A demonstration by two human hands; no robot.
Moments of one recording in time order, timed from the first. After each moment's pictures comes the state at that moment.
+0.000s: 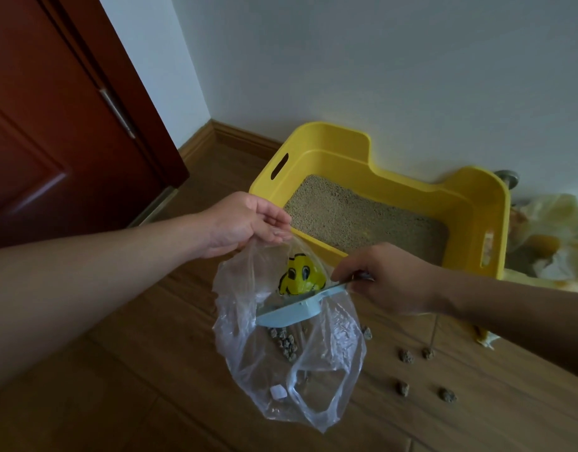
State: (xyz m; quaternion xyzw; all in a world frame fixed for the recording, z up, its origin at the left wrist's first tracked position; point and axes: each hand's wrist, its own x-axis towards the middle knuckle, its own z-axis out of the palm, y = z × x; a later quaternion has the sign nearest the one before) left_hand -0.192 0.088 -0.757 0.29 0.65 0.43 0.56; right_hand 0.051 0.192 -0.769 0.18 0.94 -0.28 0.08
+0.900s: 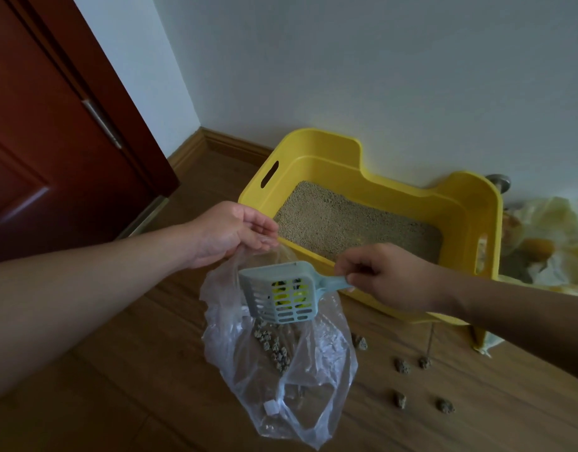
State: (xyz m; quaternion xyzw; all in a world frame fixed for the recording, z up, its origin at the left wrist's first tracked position) left_hand -0.197 0.097 -0.761 0.28 0.66 0.42 0.55; right_hand 0.055 0.207 -0.763 0.23 0.90 -0.37 0.06
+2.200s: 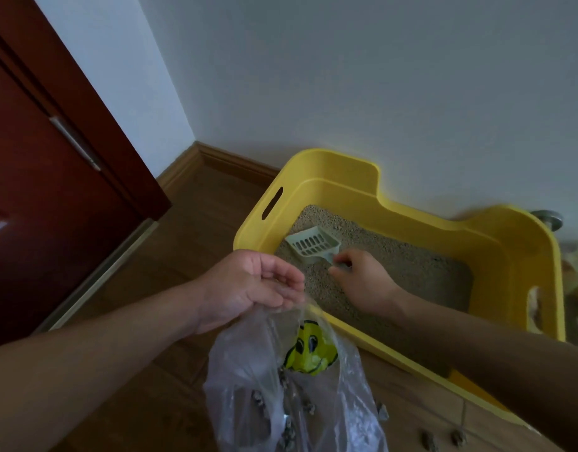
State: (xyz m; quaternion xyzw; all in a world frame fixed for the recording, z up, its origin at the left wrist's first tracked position) left_hand -0.201 0.121 -0.784 0.28 0.60 0.42 0.62; right_hand -0.039 0.273 -0.863 0.47 0.77 -0.43 -0.01
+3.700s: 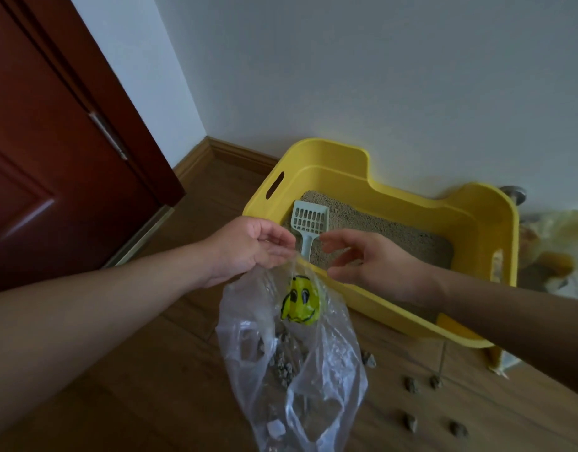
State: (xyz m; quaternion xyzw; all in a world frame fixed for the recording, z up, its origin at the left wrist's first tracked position) left_hand -0.183 0.101 -0.759 0.34 0.68 0.39 0.52; right_hand 0.019 0.225 -0.779 0.31 0.79 -0.52 -0.02
